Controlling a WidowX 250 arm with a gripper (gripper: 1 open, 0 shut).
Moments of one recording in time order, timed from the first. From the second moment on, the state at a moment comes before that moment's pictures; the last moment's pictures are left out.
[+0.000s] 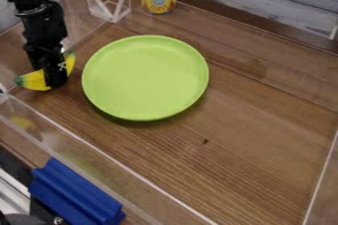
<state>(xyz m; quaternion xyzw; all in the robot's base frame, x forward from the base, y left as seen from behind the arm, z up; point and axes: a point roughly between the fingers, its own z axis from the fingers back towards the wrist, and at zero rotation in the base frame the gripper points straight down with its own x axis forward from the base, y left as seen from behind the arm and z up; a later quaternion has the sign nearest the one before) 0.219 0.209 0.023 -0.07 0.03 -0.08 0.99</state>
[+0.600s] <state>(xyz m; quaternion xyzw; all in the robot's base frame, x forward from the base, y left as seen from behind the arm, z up) 0.235 0.204 0.095 -0.06 0.02 0.01 1.00</state>
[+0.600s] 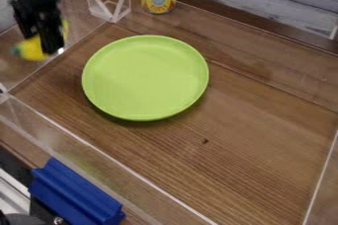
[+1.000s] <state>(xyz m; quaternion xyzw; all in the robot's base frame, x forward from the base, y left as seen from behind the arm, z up) 0.248 0.185 0.145 -0.07 -0.01 0.03 1.00</state>
